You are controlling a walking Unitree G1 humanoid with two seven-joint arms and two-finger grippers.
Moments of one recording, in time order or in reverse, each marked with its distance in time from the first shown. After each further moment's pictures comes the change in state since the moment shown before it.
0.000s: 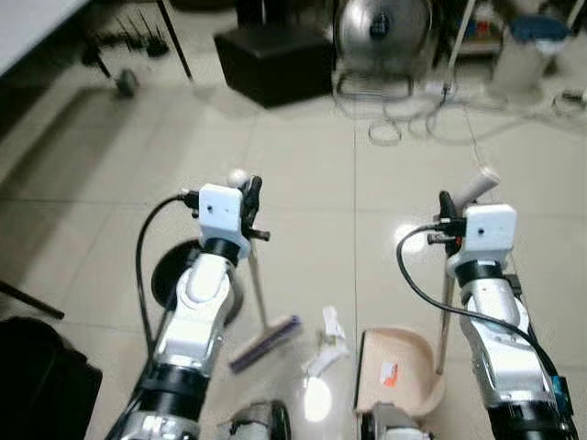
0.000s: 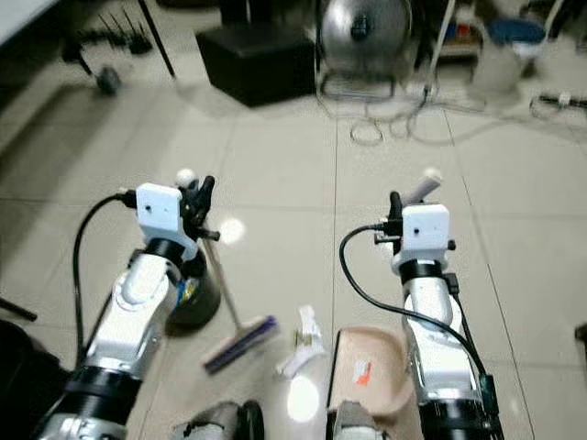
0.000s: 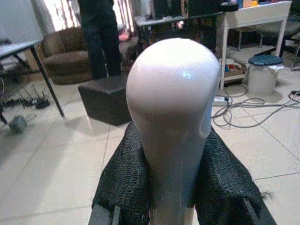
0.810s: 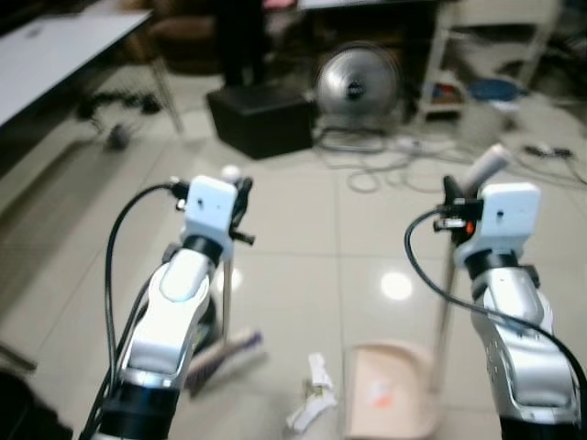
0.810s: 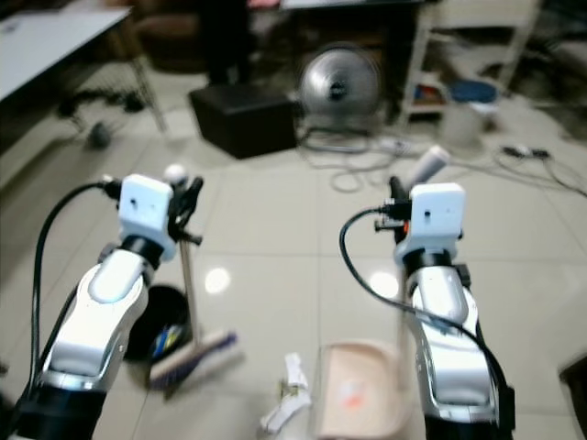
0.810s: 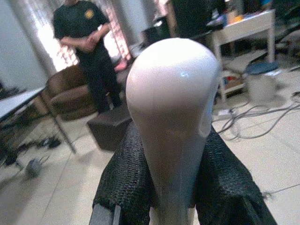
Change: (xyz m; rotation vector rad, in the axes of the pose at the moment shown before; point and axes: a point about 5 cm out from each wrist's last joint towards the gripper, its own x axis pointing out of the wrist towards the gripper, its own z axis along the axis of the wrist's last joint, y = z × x) left arm -0.014 0.015 0.031 0.186 0.072 -0.081; right arm -0.009 0.004 0.045 0.048 0.022 0.029
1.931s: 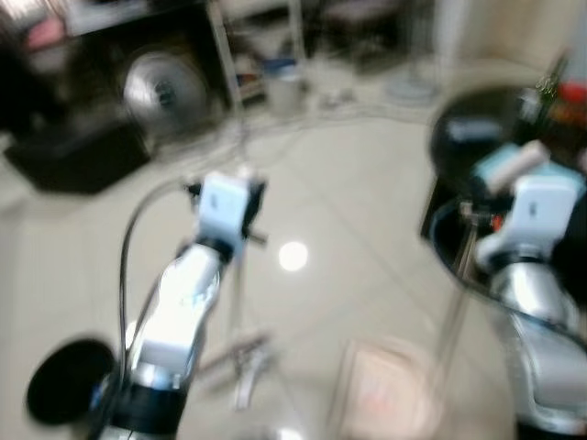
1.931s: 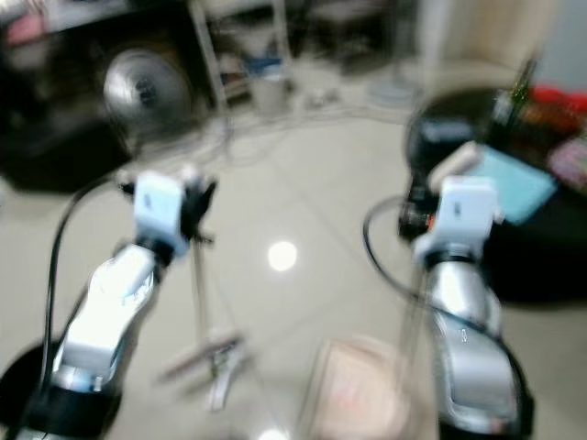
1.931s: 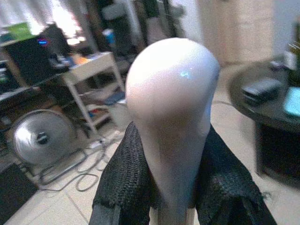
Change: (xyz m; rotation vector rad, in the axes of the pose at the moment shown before) left arm 0.004 -0.013 0.007 -0.055 -0.032 -0.051; right arm -0.005 -0.022 0.010 0.030 0.035 -0.084
